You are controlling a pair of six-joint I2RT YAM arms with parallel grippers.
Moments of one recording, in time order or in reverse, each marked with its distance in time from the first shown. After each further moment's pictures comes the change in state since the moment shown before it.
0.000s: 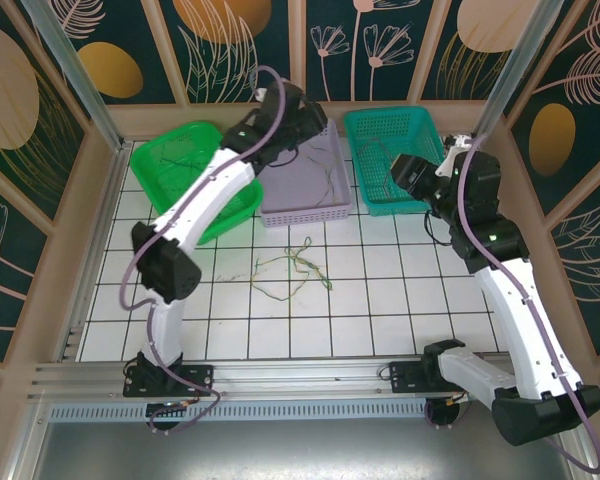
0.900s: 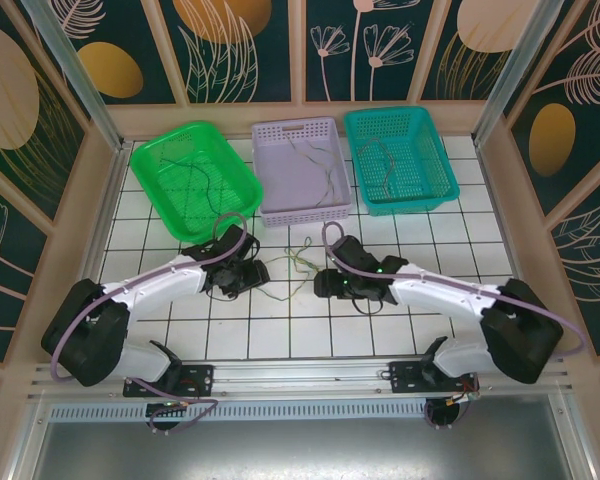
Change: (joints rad) left arm -0.026 -0.627 -1.454 0.151 0.218 -0.064; right arm 0.602 0.358 -0.491 0.135 0.056 0.172
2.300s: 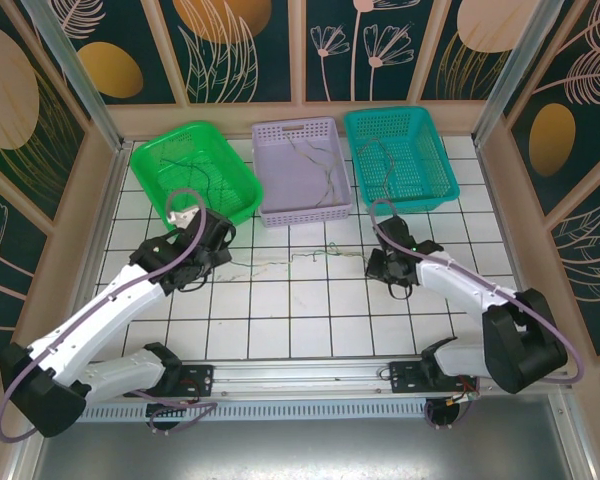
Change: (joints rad) left arm -0.020 -0.323 0.286 -0.469 -0.515 -0.002; right arm -0.421 -0.079 -0.032 -0.153 0.045 -0.039
